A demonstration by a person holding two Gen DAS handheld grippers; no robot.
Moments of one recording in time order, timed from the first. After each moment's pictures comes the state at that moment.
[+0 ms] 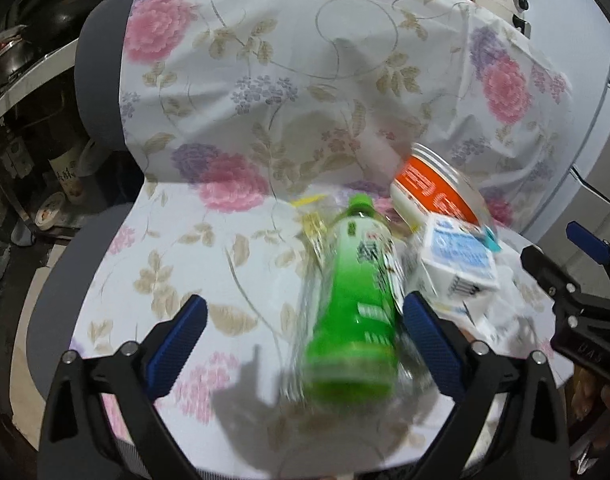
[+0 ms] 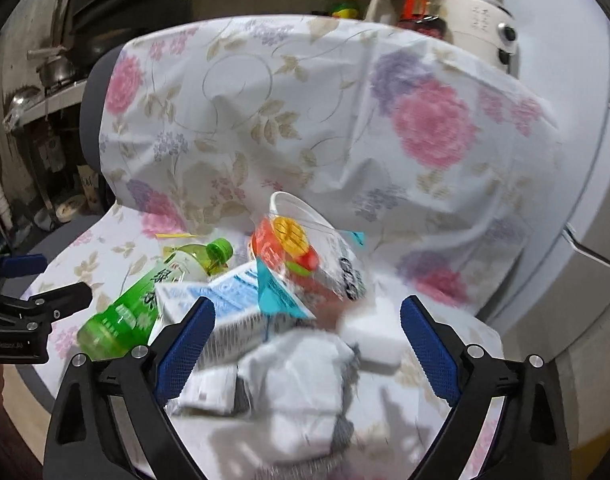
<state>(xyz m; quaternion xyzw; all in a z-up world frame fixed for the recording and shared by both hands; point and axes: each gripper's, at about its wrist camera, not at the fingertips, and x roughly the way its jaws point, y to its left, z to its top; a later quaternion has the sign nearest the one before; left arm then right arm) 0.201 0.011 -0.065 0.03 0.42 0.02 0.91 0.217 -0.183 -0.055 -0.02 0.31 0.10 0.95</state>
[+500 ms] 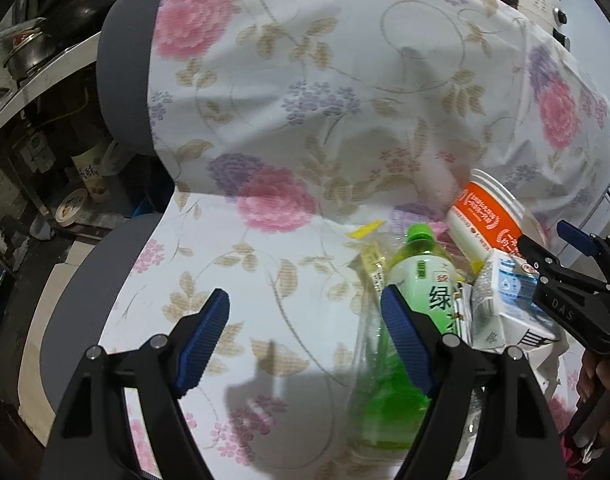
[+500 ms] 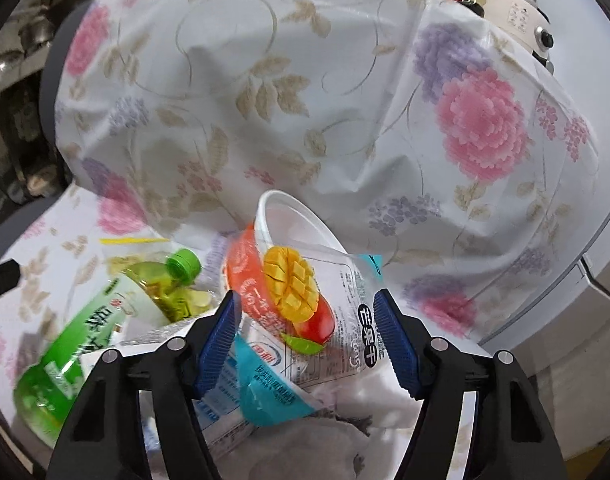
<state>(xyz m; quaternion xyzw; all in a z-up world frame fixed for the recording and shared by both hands) 0.232 0.050 -0.073 0.03 0.43 0.07 0.90 0.298 -0.144 -0.076 -0.08 0.35 0.06 0.93</state>
